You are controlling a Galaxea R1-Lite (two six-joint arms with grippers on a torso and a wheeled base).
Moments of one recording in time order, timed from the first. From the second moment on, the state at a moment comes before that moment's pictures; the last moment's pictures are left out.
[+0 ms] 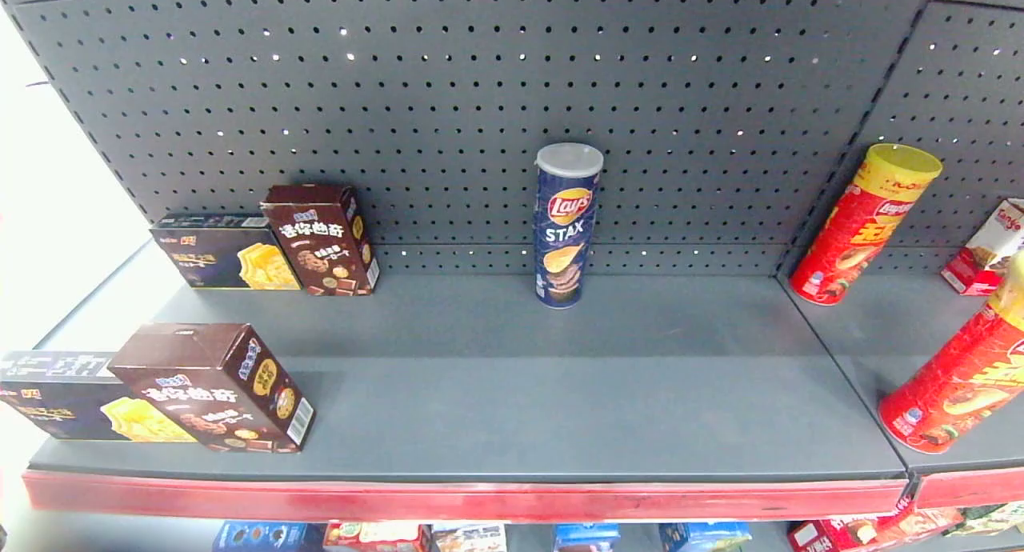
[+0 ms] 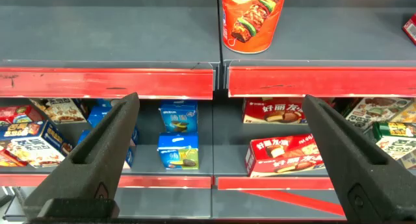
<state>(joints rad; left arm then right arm) 0.00 0.01 0.00 0.00 0.01 0.00 0.00 0.01 0.00 0.00 0.00 0.00</state>
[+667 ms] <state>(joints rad) 0.00 0.01 0.00 0.00 0.01 0.00 0.00 0.01 0.00 0.00 0.00 0.00</state>
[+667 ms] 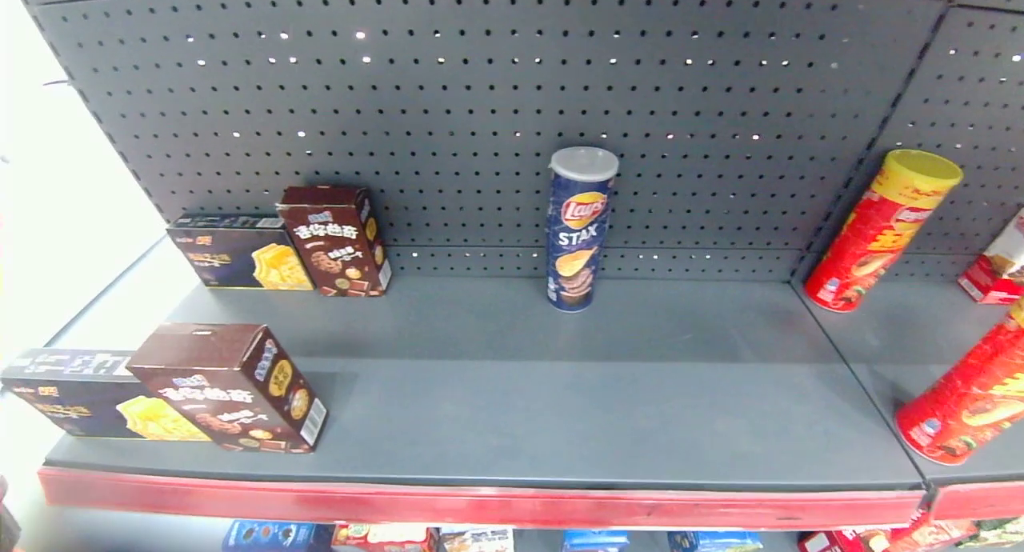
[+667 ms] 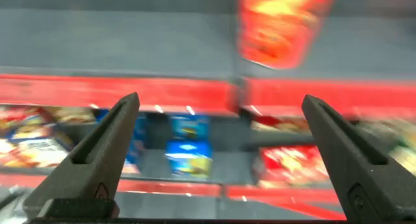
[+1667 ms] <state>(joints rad) 0.00 0.01 0.00 0.00 0.01 0.00 0.00 0.01 0.00 0.00 0.00 0.00</state>
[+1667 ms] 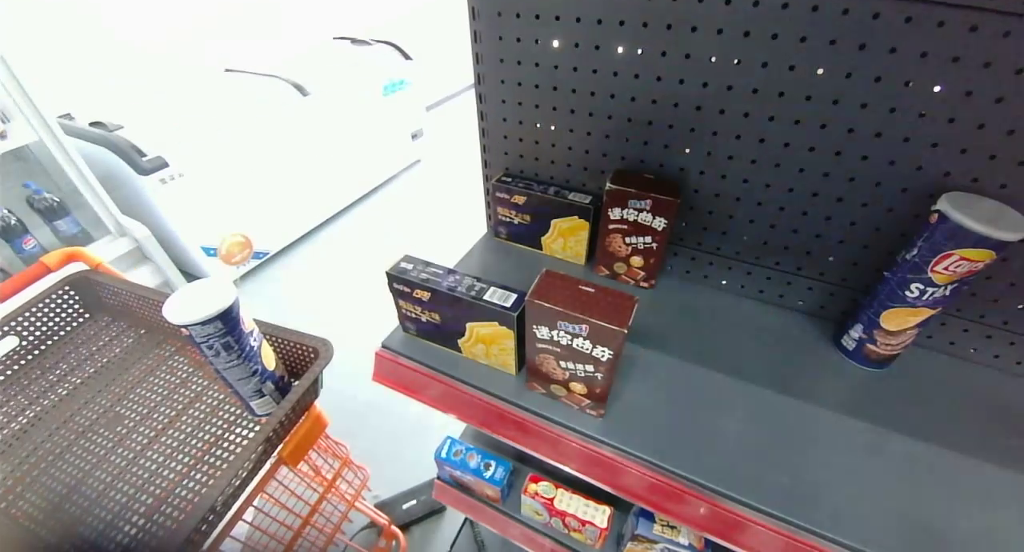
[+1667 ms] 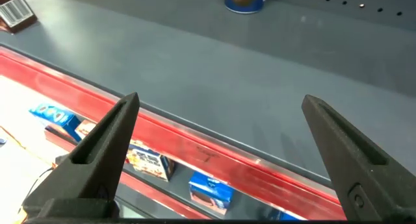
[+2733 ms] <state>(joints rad) -0.02 0.47 -0.31 -0.01 0.07 0.03 0.00 0.01 0.00 0.00 0.00 0.00</state>
